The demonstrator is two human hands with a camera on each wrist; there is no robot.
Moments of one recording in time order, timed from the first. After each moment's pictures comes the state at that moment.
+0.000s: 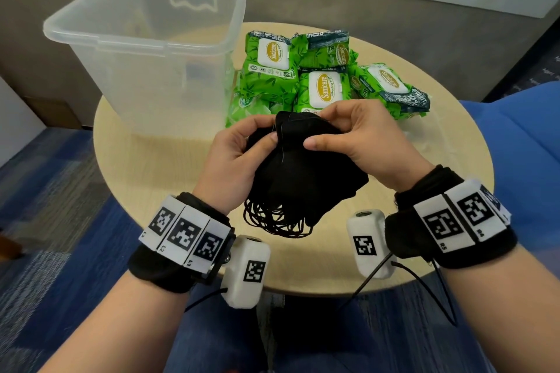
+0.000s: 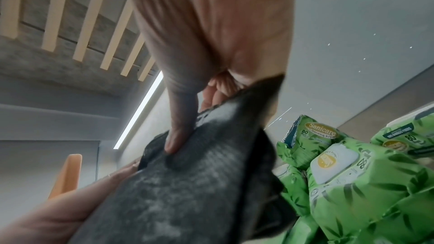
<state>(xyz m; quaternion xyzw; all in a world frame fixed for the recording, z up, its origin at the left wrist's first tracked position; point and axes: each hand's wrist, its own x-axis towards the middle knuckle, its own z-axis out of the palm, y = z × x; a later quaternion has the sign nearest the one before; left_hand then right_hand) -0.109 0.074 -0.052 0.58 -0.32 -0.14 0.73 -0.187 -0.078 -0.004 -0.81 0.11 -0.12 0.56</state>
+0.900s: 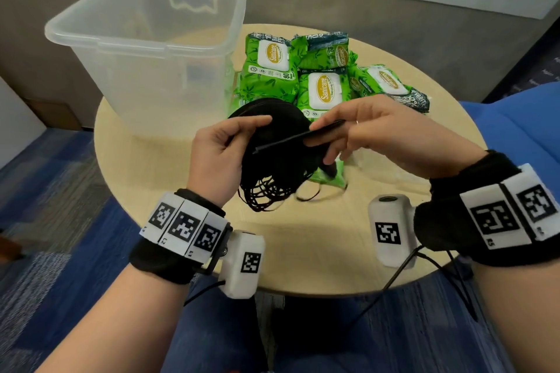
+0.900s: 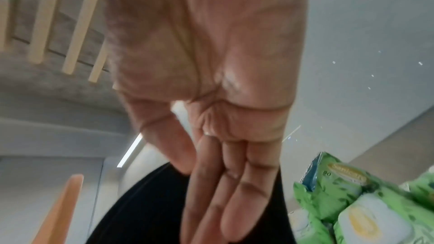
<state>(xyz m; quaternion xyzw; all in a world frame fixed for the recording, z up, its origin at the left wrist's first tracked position) -0.091 0.077 -0.063 0.66 -0.28 -0.01 0.70 -0.202 -0.084 0.032 -0.86 0.09 0.04 0.50</state>
